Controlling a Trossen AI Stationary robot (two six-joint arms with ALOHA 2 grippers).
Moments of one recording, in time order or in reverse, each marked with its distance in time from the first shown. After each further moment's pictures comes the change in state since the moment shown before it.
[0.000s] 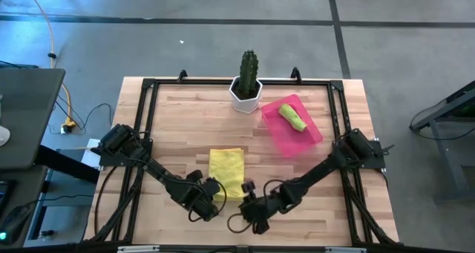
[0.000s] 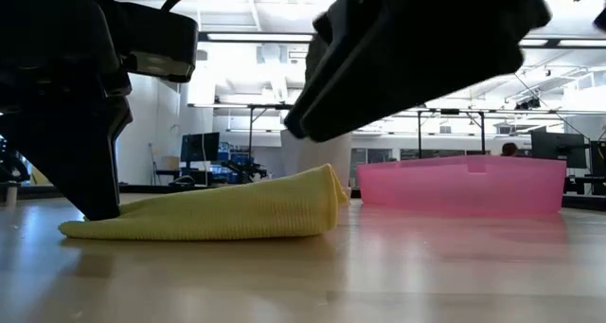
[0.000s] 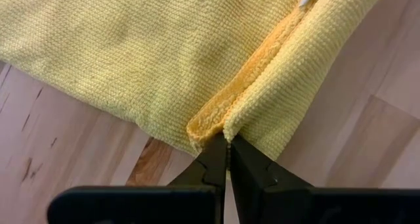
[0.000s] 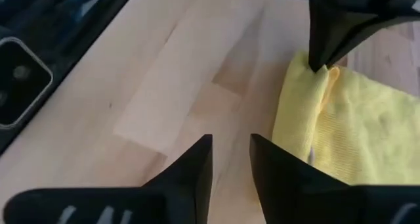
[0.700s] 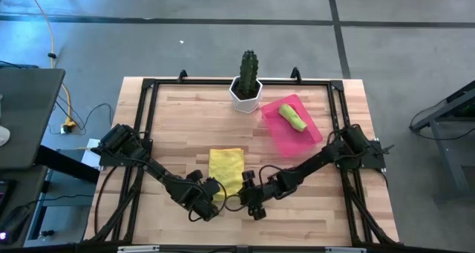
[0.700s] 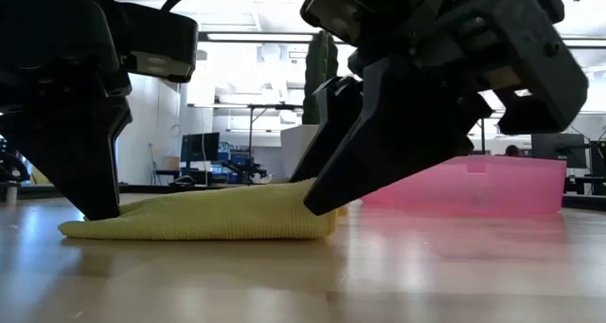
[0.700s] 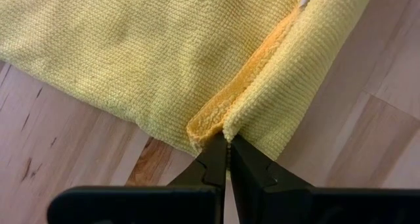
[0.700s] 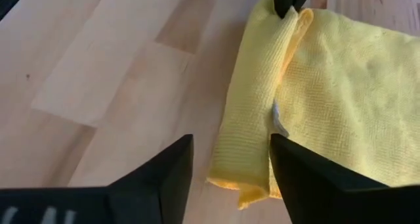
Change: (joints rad) left arm 0.000 0.001 -0.001 0.000 0.002 -0.003; right arm -0.103 0.000 -0.130 0.116 -0.094 0.038
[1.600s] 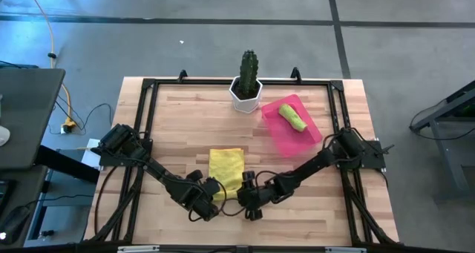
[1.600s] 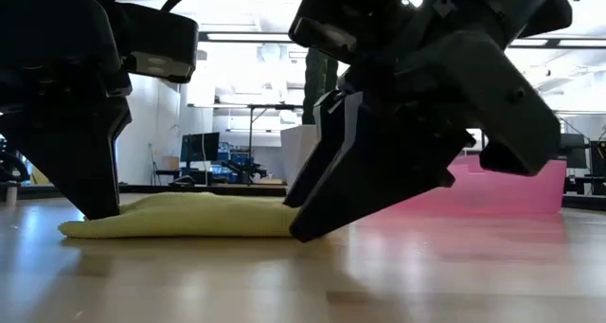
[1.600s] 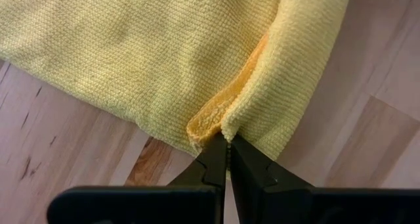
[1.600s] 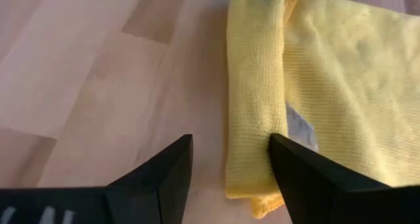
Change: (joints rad) left arm 0.000 0.000 0.000 0.000 0.003 -0.008; right arm 0.019 0.061 0.057 -0.050 0.104 0.070
